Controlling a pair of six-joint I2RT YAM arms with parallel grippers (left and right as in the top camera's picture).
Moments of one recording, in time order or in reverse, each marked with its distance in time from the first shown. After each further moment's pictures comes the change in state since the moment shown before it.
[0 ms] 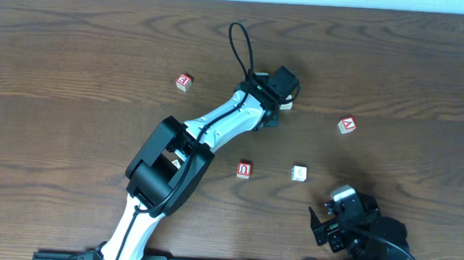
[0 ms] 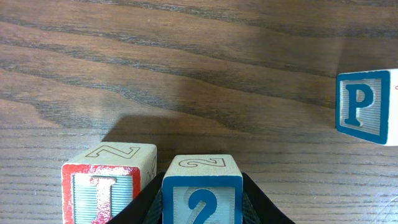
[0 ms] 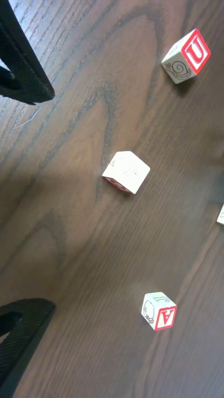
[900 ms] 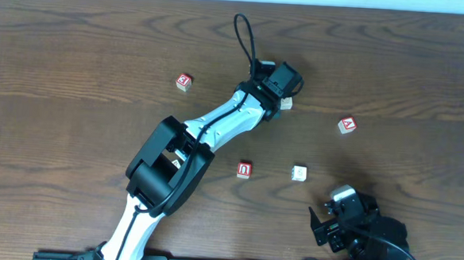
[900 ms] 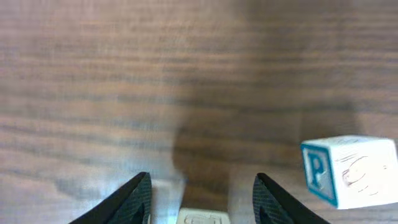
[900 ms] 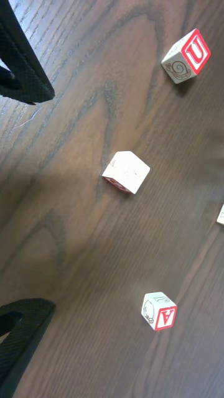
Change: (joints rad) left arm 0.000 0.000 0.000 0.159 -0.123 0.124; right arm 0.000 0.000 0.000 0.000 0.000 0.000
